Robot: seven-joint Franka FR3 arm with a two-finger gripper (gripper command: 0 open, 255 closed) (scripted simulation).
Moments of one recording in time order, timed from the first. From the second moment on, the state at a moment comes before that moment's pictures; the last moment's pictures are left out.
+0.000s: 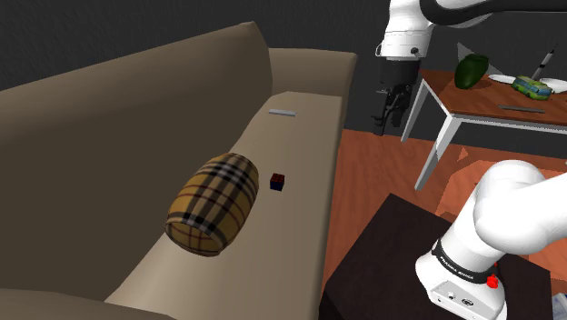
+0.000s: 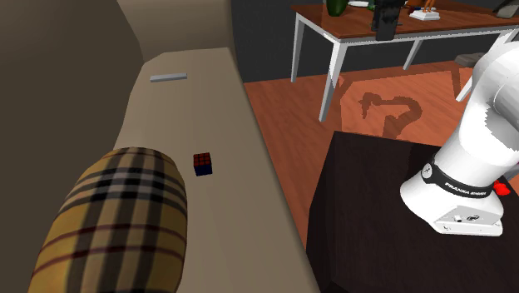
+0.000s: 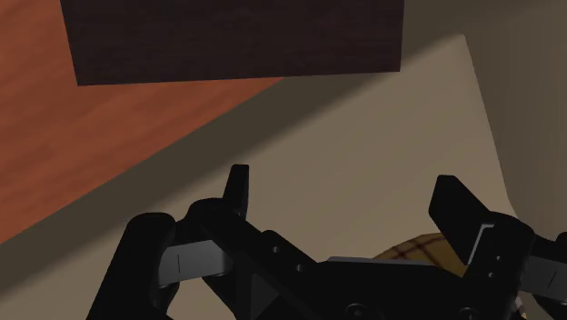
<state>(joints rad) 0.00 -0.76 -0.02 -2.39 0.11 1.48 0.08</state>
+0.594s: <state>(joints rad) 0.01 -0.61 -0.04 -2.47 0.08 1.73 0.00</state>
